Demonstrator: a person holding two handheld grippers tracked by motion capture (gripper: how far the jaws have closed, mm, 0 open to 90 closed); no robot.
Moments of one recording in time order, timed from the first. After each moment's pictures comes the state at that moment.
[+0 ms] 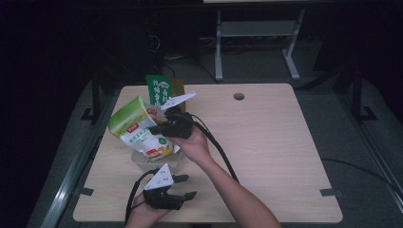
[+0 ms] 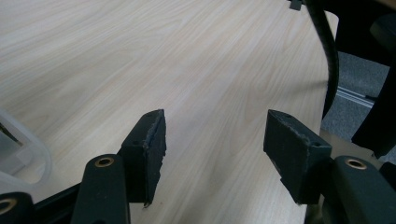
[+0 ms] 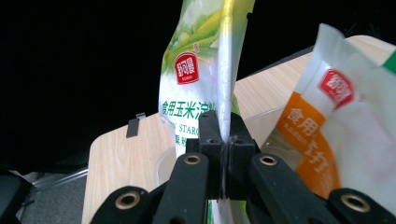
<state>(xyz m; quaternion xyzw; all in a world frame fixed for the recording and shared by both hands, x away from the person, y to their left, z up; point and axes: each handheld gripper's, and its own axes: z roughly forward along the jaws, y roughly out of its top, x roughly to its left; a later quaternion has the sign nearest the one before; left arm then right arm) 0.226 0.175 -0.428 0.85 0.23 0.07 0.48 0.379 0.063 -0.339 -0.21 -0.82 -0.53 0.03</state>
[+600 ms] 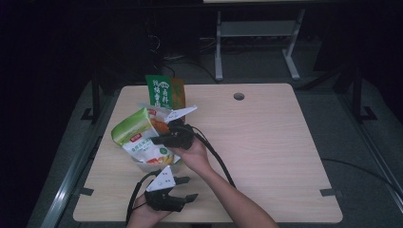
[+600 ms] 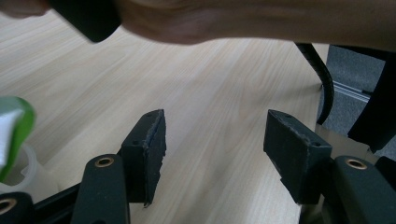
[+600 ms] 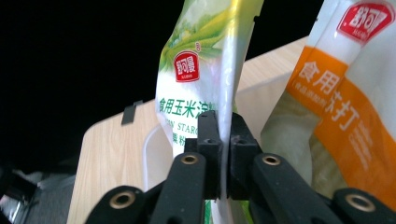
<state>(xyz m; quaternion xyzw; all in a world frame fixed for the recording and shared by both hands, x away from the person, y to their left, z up) 0.223 0.171 -0.430 0.85 0.23 0.07 0.47 0.375 0.060 -0.383 -0.21 -0.82 -0.53 0.04</state>
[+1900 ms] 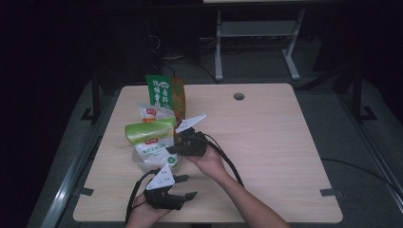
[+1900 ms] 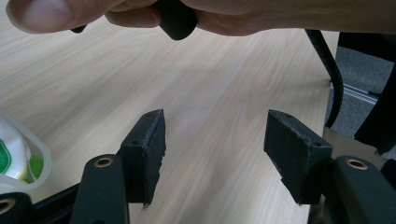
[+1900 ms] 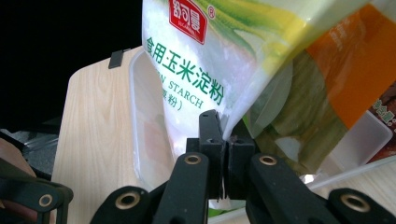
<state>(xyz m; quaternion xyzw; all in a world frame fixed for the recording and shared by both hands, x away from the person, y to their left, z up) 0.227 0.172 -0.430 0.85 0.23 0.08 0.47 0.363 0.029 -0.402 -0.21 -0.86 -0.47 0.02</state>
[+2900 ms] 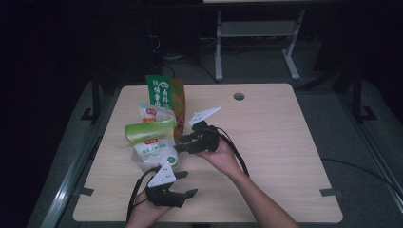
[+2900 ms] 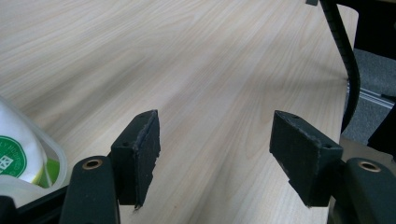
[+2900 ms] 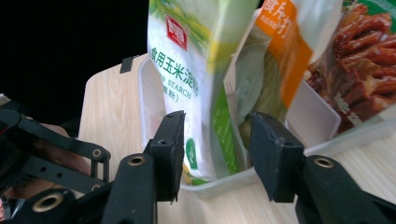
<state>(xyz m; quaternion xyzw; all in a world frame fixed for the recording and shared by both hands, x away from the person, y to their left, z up) 0.233 0.171 -0.430 0.85 0.24 0.09 0.46 0.370 -0.007 -0.383 -0.21 -0.85 -0.48 0.04</state>
